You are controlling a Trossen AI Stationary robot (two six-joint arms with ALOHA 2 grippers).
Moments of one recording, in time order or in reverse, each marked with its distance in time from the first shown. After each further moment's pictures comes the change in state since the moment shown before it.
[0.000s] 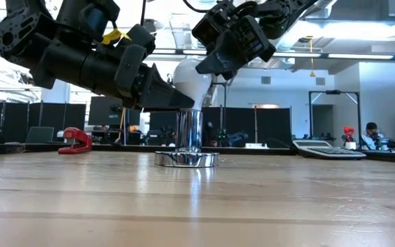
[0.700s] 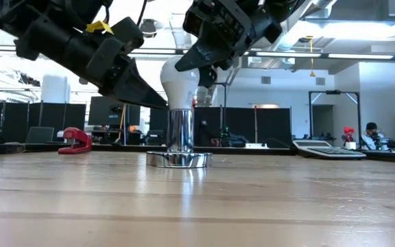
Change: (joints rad) left arm -0.010 -0.293 -0.003 -0.482 -0.020 -0.030; right arm 0.139 -0.007 0.004 -0.026 0.372 0.282
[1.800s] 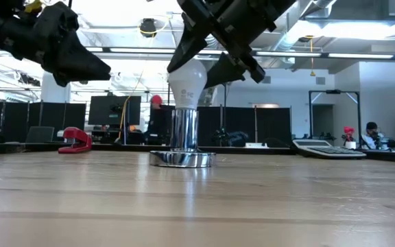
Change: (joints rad) left arm -0.046 -0.822 -0.295 -0.336 -0.216 -0.188; right arm 0.304 0.008 -0.006 -0.003 0.973 0.933
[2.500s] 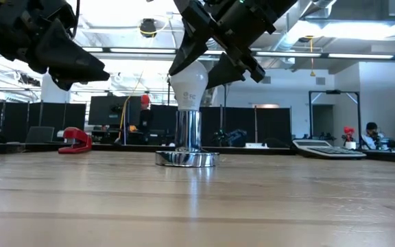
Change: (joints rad) left arm -0.169 0.227 0.000 0.205 0.050 -0.018; right arm 0.003 0.001 -0.001 0.030 0.021 -0.043
